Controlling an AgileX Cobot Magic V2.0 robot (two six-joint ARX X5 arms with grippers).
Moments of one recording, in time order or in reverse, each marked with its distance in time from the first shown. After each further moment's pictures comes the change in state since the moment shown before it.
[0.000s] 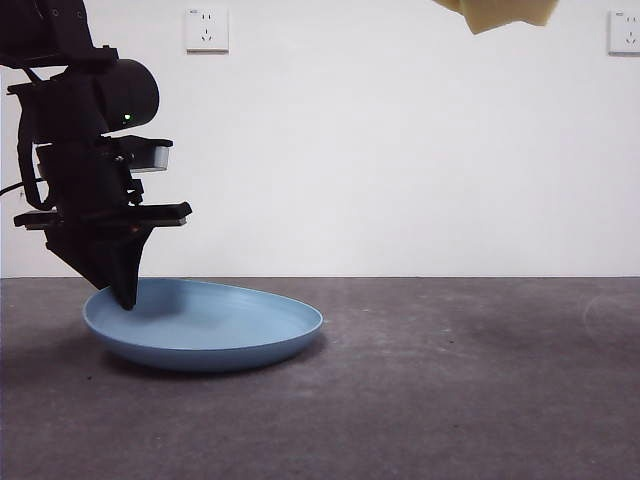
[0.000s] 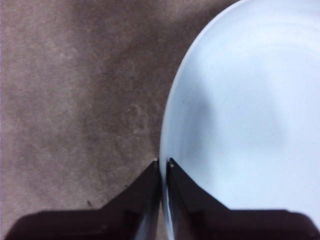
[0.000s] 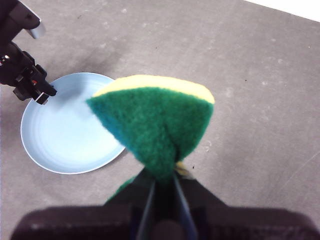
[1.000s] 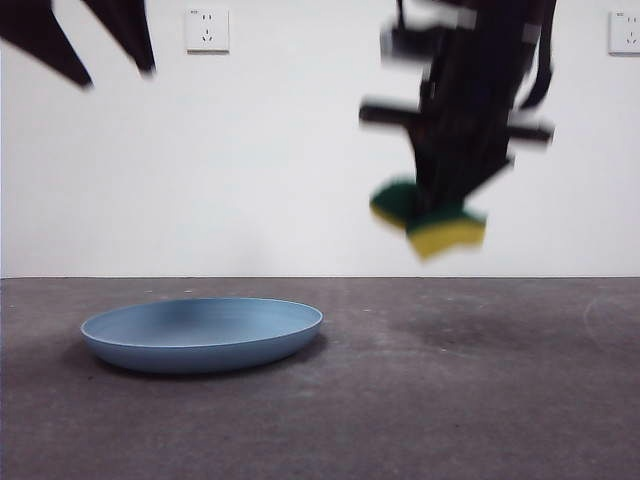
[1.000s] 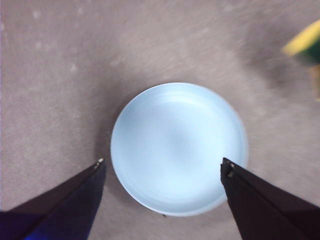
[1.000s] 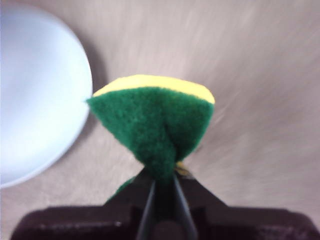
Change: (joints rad) left arm -0.132 -0.607 -0.002 -0.229 0.036 -0.018; right arm -0.148 0.522 0.000 0.162 -0.131 0.044
